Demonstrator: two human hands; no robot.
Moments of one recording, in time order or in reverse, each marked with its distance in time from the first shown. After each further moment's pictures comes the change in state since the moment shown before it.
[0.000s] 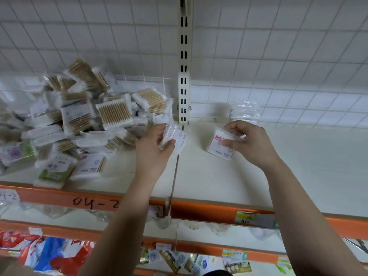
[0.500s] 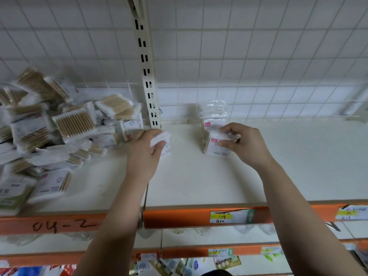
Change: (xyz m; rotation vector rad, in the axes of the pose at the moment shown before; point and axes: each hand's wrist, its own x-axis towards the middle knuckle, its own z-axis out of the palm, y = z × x) left_hand 0.011 0.004 0.044 0.188 -0.125 0.195; right_hand -0.015 0.039 -0.040 -0.138 0.125 0.025
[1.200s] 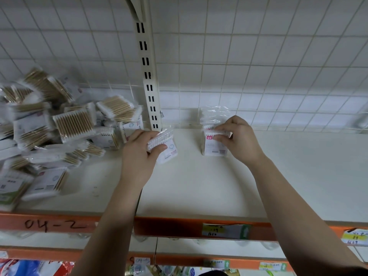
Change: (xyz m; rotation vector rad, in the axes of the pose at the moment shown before) left_hand 0.003 0.015 0.000 -0.021 0.124 0.035; right_hand 0.046 0.026 0.011 -0.112 0.024 -0.186
